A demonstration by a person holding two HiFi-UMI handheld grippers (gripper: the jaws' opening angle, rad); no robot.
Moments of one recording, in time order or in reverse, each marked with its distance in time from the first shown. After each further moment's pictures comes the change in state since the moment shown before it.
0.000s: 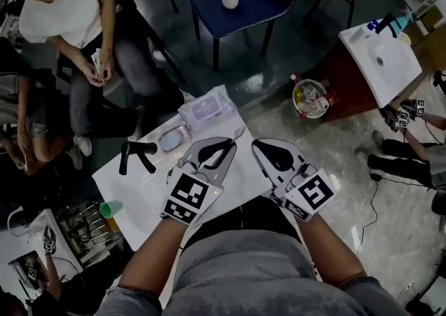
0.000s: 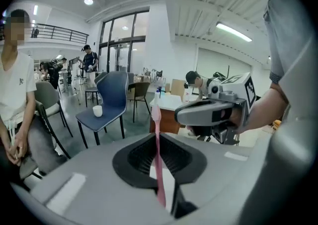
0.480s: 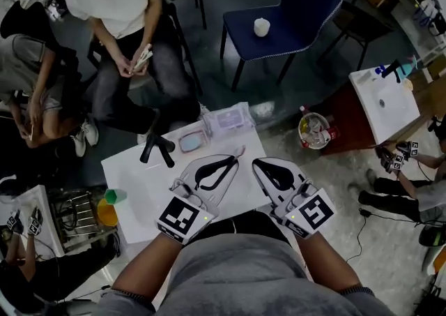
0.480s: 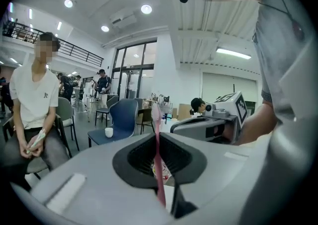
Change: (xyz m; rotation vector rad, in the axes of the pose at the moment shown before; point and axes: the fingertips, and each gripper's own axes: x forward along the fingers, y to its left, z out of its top) left arm -0.121 -0.008 0.049 -0.057 -0.319 0.102; right arm 0.012 0.092 0.059 -0.122 -0.011 0.145
